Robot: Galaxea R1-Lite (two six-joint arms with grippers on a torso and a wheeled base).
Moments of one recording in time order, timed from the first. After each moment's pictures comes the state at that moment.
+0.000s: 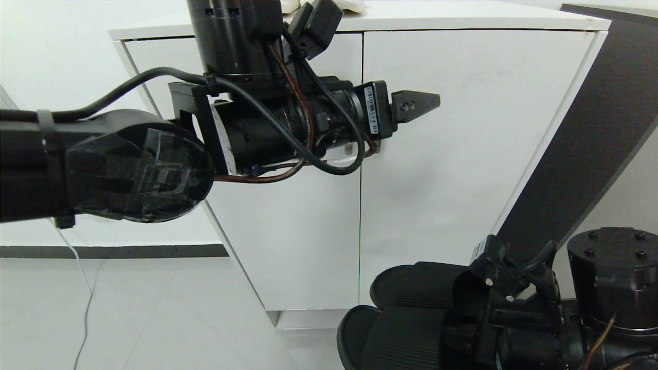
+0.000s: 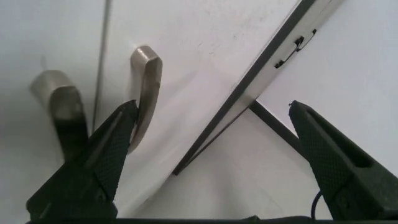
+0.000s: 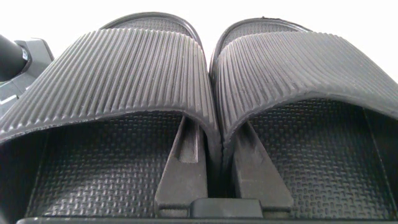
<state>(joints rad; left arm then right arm) -0.69 1.79 -1.49 -0.35 -0.20 -0.25 0.82 1.46 -0.54 -0.50 0.18 -0.02</state>
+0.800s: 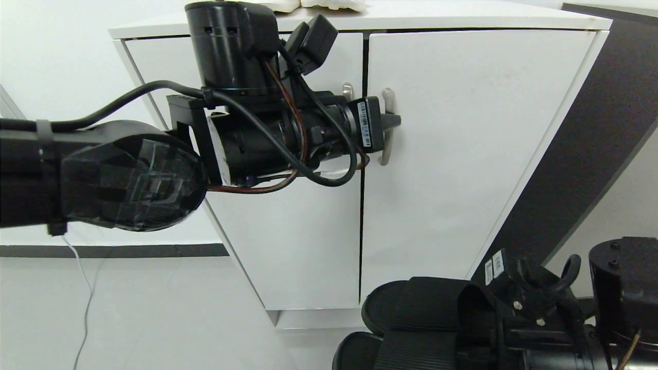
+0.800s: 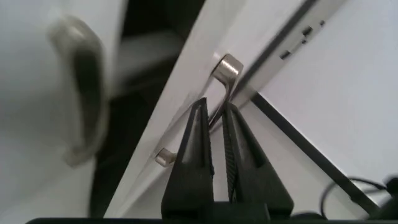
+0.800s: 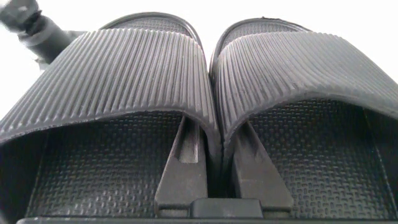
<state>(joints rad) -0.72 1.75 -1.41 -0.35 -0.20 -0.25 0.82 1.41 -0.49 -0.53 0.33 -0.02</state>
